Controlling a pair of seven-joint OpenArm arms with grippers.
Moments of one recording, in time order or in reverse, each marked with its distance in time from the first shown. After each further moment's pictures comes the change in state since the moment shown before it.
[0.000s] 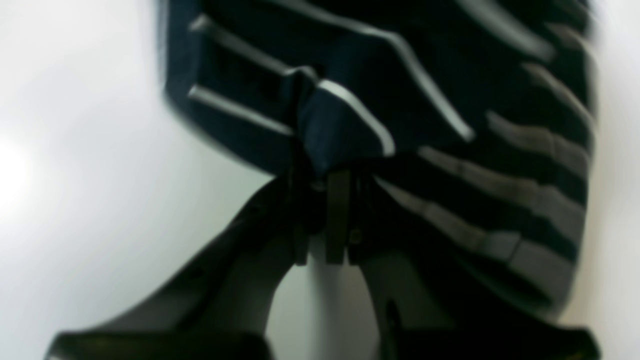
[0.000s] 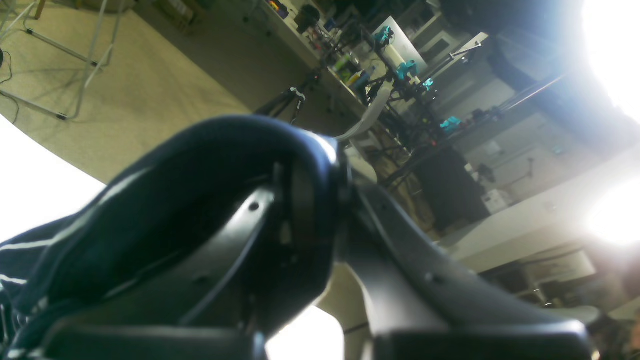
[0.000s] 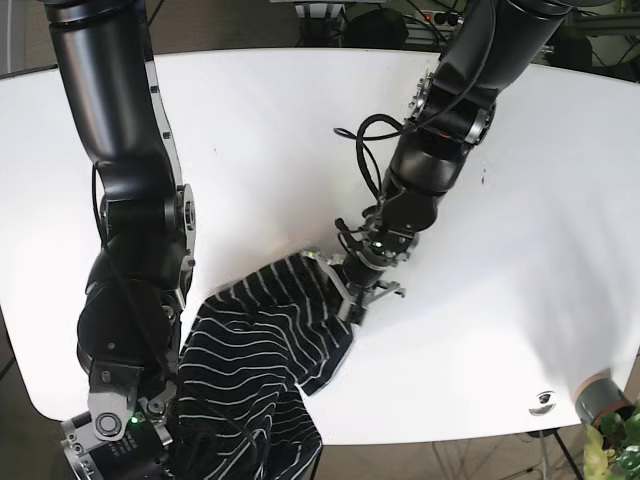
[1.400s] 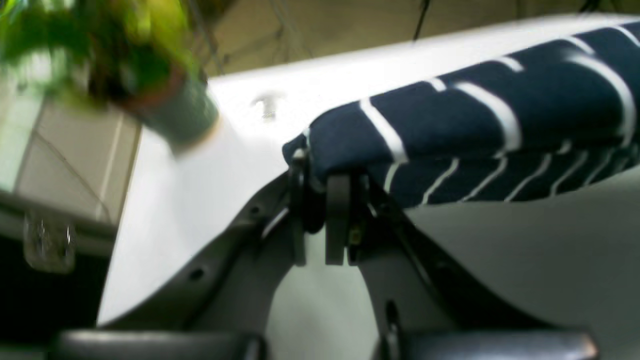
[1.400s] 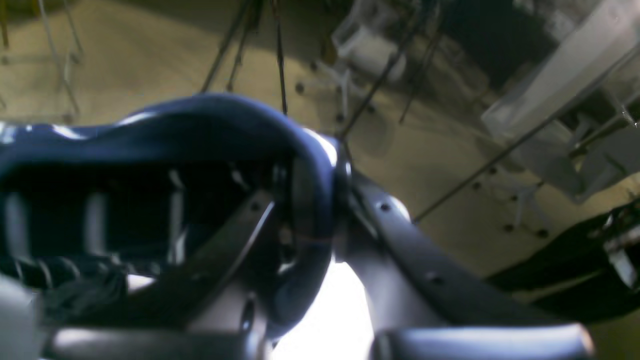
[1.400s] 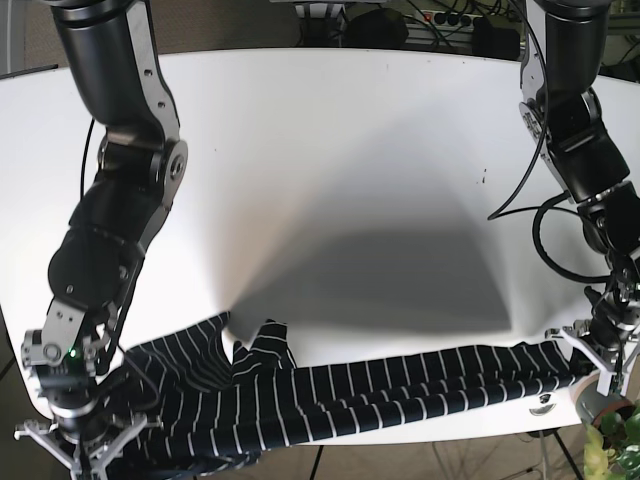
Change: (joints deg) left arm 1.2 -26.3 -43.2 46.9 0.4 -23.3 47.5; right arm -18.9 4.8 18.6 -1.2 -0.1 -7.6 7.5
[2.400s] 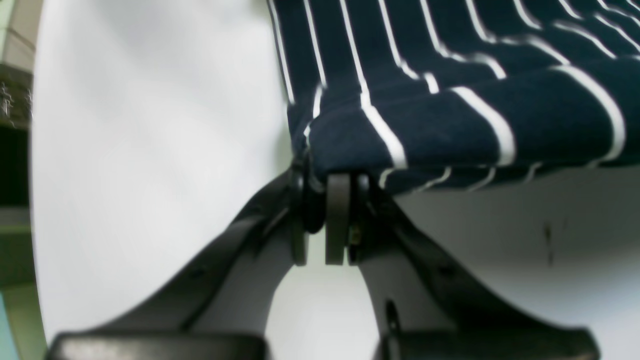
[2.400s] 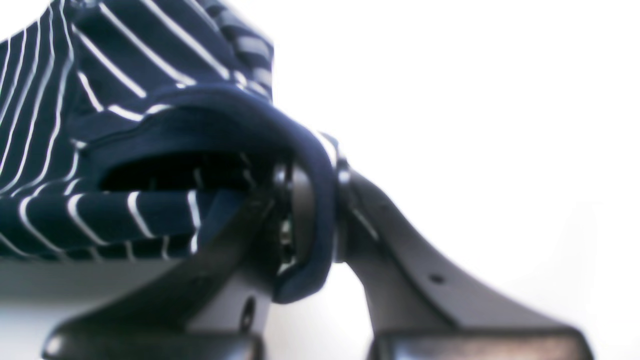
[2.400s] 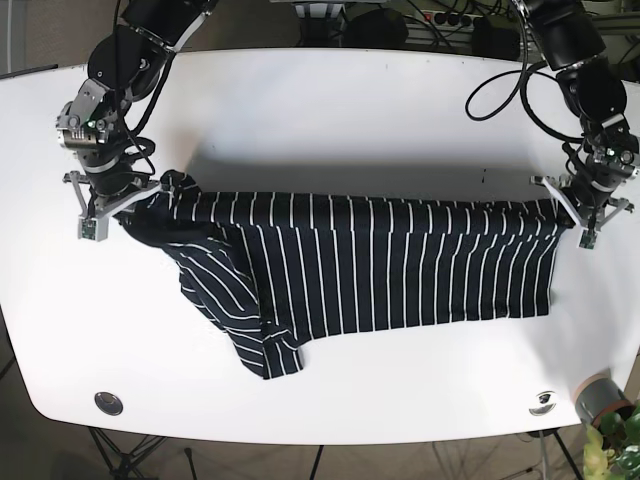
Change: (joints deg) left arm 34.8 1.6 -7.7 16.3 0.2 -4.6 -0.7; right arm -46.6 -7.9 21.2 13.6 25.4 -0.5 -0.1
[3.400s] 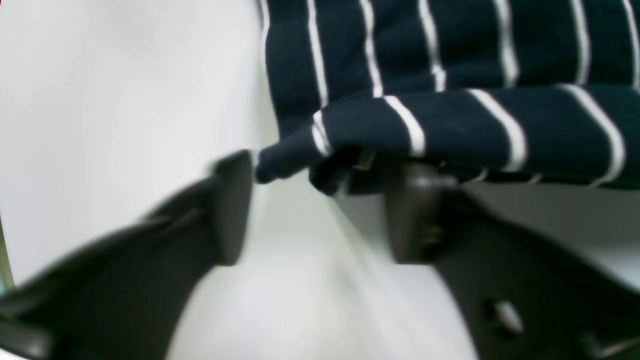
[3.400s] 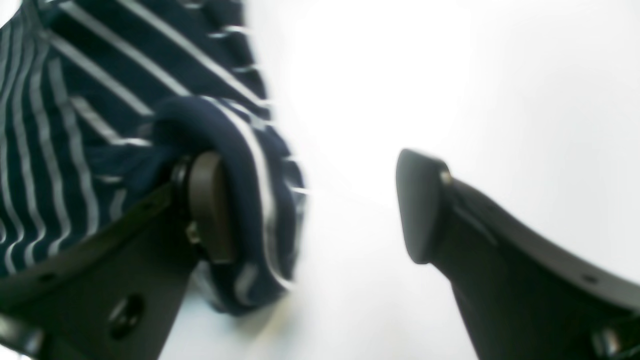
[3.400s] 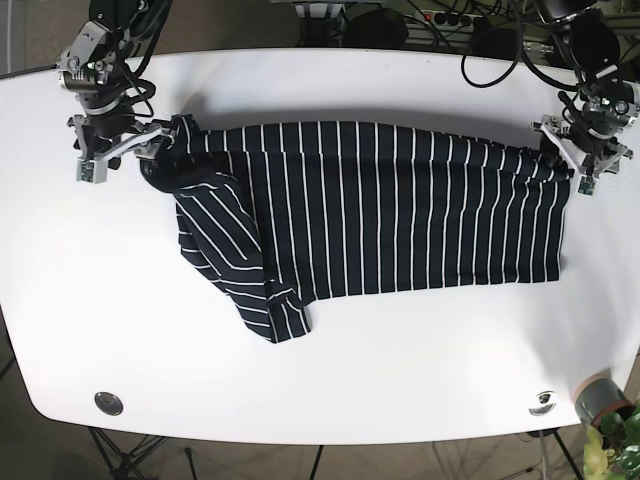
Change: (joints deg) left arm 11.8 2.9 -5.2 4.9 0.2 -0.6 -0.1; right arm -14.5 -0.4 0.7 6.5 8.1 -0.5 0.6
